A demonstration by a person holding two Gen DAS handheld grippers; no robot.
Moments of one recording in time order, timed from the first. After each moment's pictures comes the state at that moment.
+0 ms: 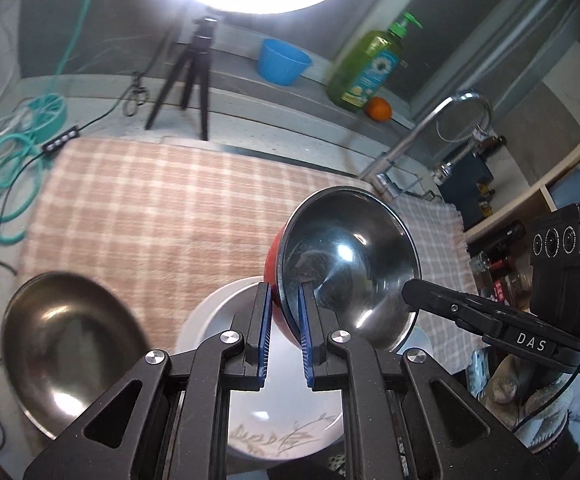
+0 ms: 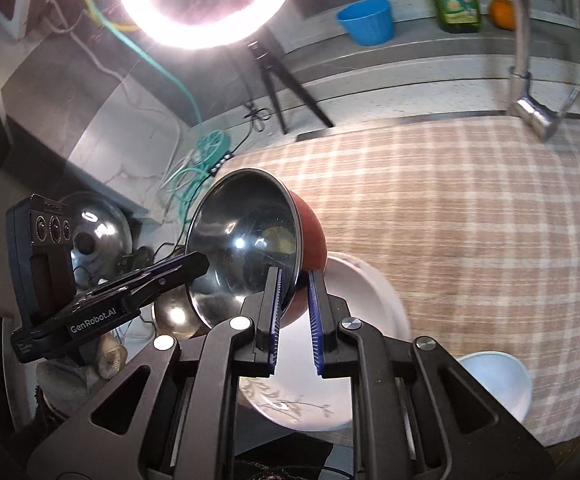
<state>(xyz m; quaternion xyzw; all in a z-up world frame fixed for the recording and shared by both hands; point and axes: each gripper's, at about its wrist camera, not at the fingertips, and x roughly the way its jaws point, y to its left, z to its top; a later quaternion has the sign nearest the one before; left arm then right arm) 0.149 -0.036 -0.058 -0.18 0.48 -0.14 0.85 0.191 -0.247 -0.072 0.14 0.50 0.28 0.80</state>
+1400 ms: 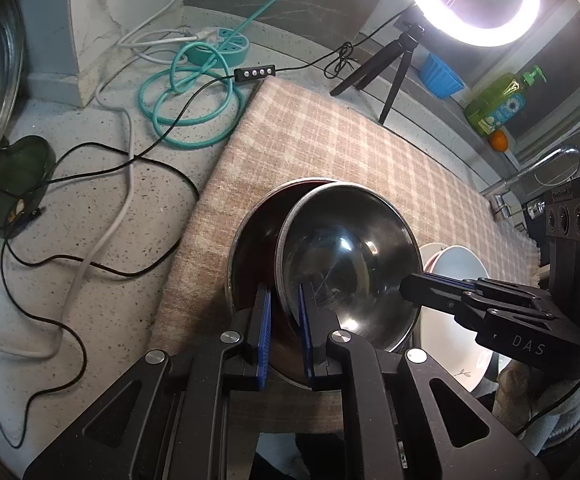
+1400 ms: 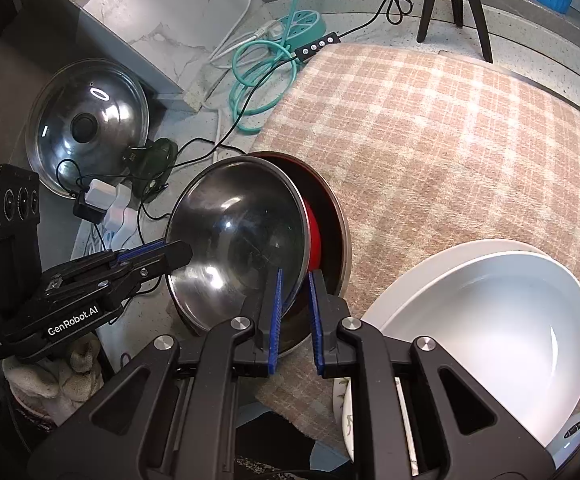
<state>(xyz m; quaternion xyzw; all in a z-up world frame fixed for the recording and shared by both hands) 0.084 0.109 -0.113 -0.21 0.52 0.02 0.83 0.182 -0.052 -0.141 0.00 0.58 0.37 0.72</state>
